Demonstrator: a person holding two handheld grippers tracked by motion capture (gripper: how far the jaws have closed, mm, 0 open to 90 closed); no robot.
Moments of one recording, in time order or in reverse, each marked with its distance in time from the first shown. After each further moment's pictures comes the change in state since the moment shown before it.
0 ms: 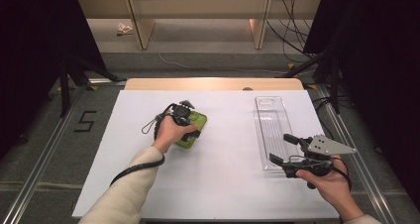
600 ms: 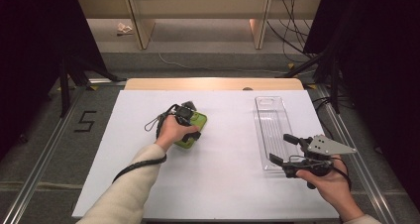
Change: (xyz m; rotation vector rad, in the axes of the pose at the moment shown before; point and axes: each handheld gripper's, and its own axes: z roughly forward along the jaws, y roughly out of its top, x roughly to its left) left arm -0.002 0.004 0.010 0.092 0.023 0.016; right arm 0.000 0.000 0.000 -0.001 0.000 0.001
